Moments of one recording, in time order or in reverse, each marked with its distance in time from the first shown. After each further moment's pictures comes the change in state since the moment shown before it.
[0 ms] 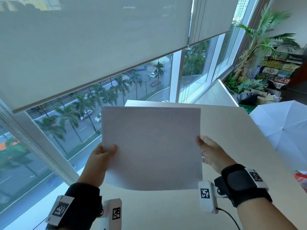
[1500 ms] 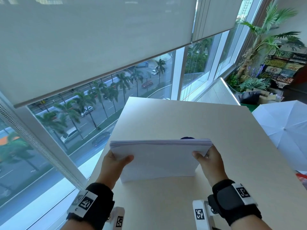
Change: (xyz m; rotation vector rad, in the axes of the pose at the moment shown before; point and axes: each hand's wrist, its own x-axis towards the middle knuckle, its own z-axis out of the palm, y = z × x) left_hand -0.005 -0.034 0.014 0.144 0.076 0.041; right_hand -0.004 0.048 0.023 -0.129 0.320 -0.346
